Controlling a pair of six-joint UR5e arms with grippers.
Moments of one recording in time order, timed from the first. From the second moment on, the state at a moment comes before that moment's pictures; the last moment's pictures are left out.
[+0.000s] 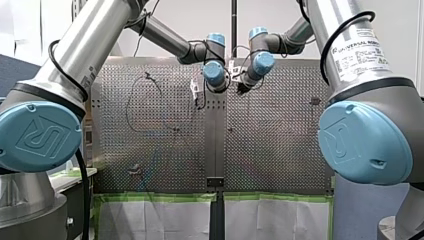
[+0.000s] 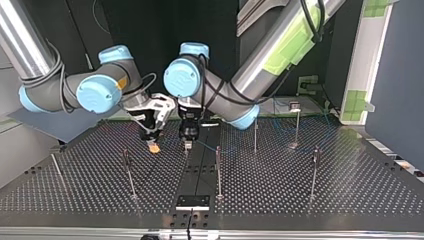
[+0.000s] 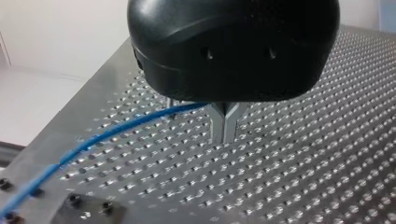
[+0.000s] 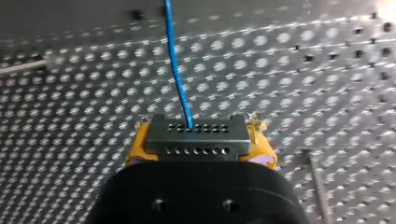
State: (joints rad) left arm -0.61 -2.04 -1.30 -3.00 -2.03 -1.76; right arm 2.10 -1.15 1.29 0.08 1.52 1.72
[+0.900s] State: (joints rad) left arm -0.59 -2.09 -1.53 -2.77 -1.95 -1.79; right arm 2.09 -1.15 1.54 -0.06 1.55 1.70
